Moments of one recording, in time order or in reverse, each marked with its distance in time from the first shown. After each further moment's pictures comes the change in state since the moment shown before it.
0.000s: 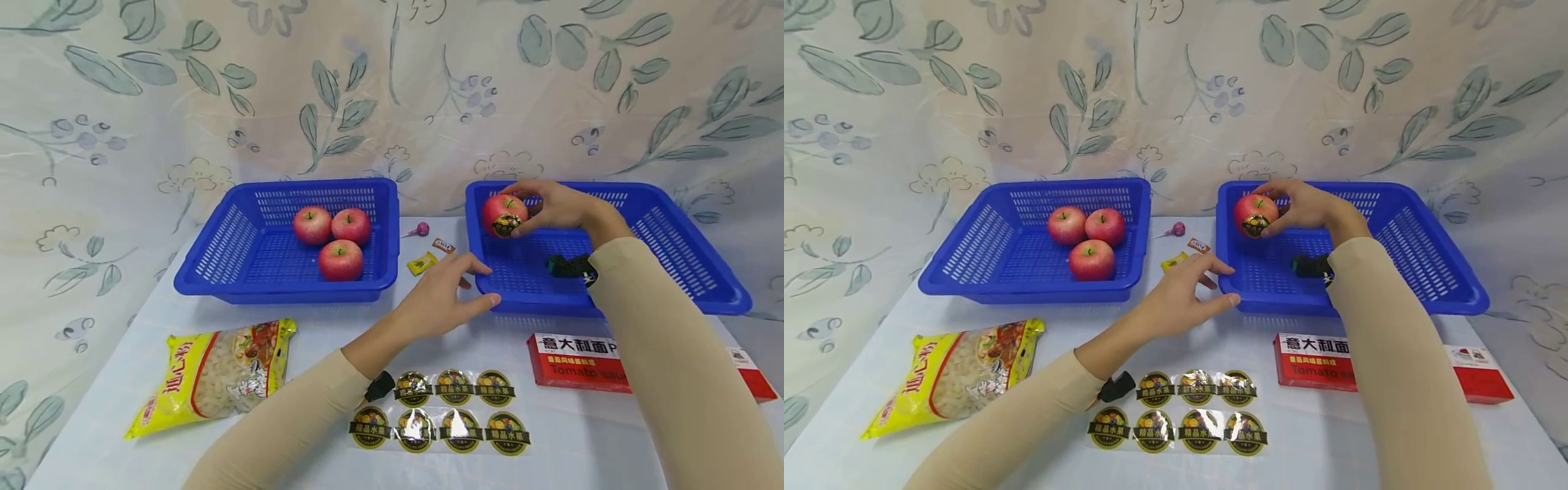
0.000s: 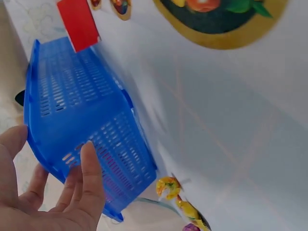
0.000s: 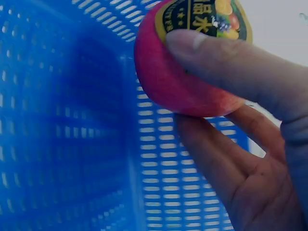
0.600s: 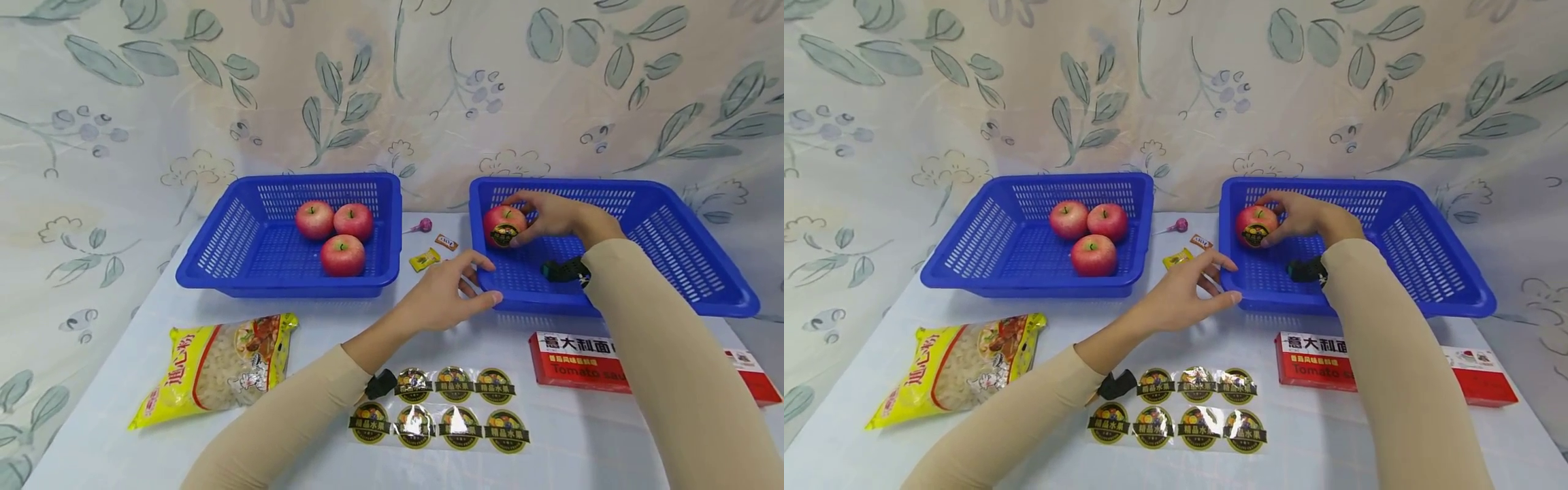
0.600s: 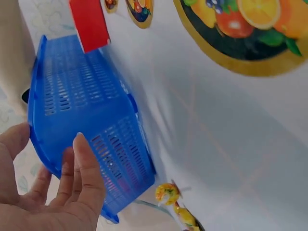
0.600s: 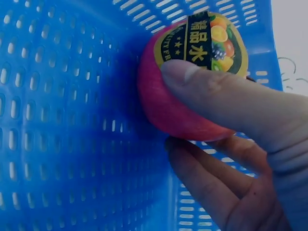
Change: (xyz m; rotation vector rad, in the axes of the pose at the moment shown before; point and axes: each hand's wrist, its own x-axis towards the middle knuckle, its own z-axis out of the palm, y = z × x) left_hand 0.003 -0.001 -0.004 -0.174 -0.061 -0.088; right_hand 0.016 0.010 0.014 -0.083 -0.085 0.087
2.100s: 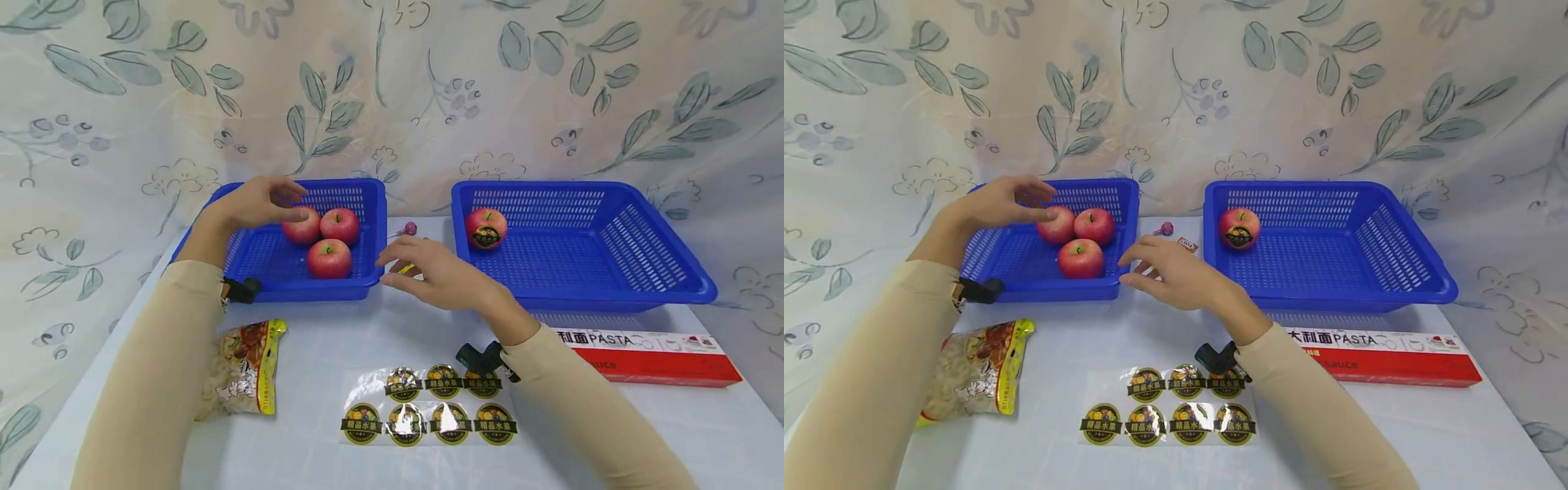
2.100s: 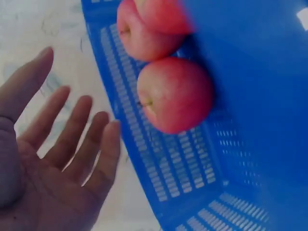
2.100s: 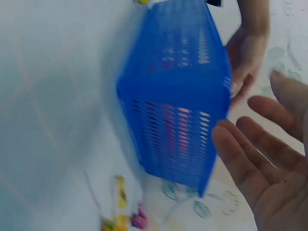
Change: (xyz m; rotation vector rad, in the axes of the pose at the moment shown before) left_hand -0.041 -0.061 -0.259 0.294 -0.022 -0.378; right_hand -0.059 -0.161 0.127 0.070 0.222 -0.733
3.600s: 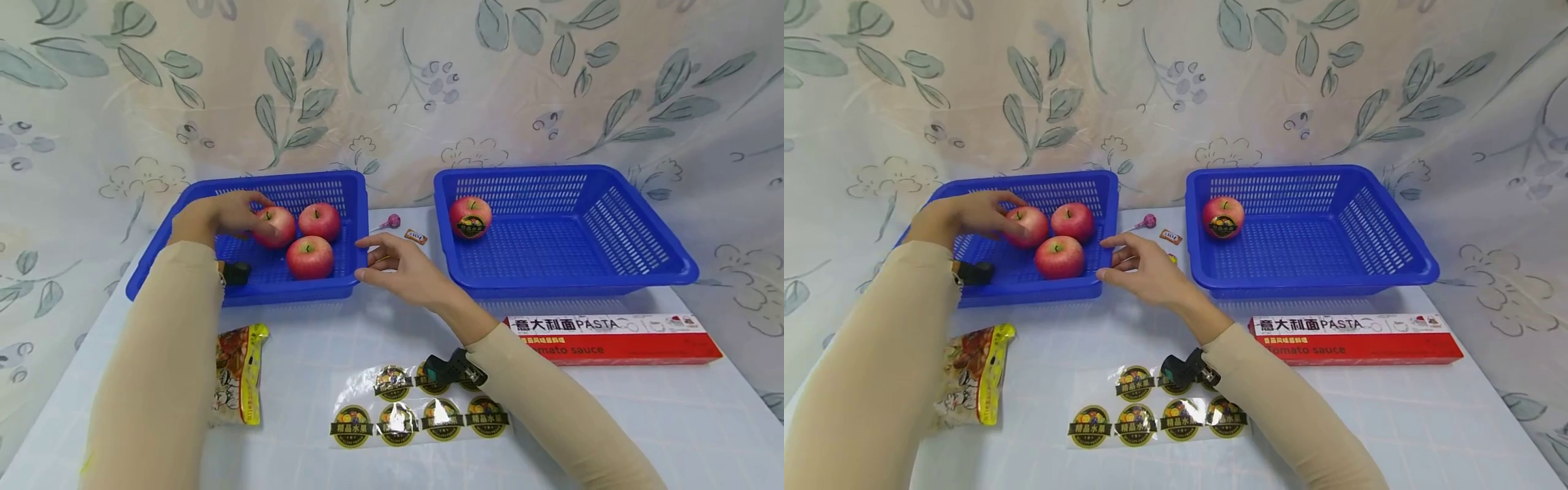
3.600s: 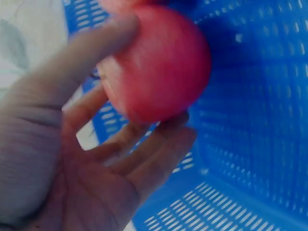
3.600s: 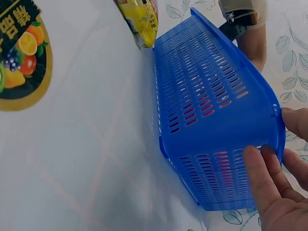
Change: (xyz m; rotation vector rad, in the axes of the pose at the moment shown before) left_hand 0.034 -0.038 0.004 0.027 -0.239 -0.248; right_hand 0.010 0.022 0.041 0.493 0.221 0.368
